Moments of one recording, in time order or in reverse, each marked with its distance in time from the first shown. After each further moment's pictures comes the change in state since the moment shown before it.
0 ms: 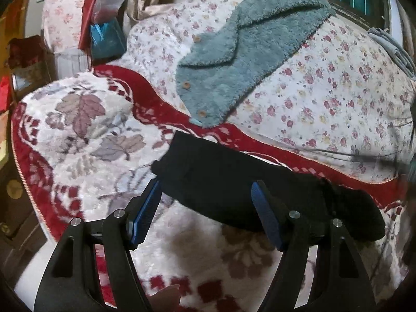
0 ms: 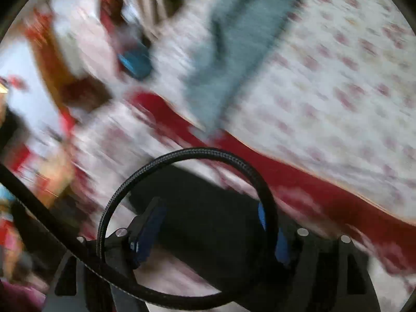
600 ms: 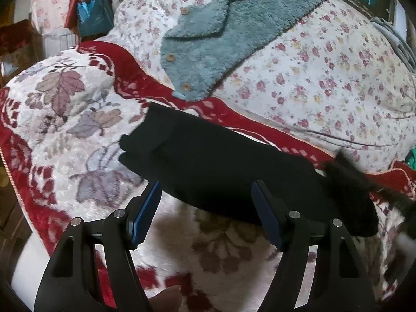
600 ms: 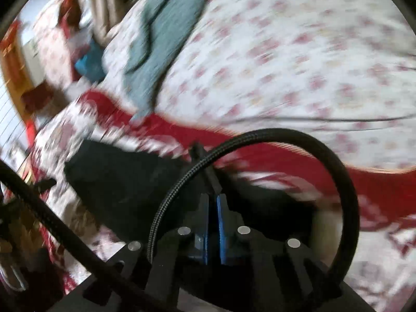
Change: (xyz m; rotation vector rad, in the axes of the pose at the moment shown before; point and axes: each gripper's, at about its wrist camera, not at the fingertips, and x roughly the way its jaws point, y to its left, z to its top) left arm 0.028 -0.017 -0.010 -0.008 0.130 -0.063; right arm -0.037 -0.116 -0.060 0.159 -0.077 -0.131
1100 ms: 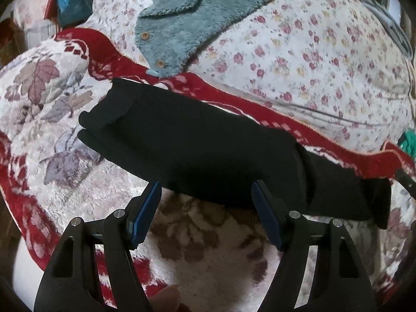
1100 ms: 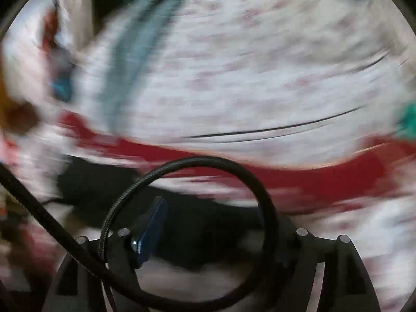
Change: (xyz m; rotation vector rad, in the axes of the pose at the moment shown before) left arm 0.020 -0.038 -0.017 0.041 0.101 -0.044; right arm -0.066 -0.015 -0.029 0.053 -0.067 -0.001
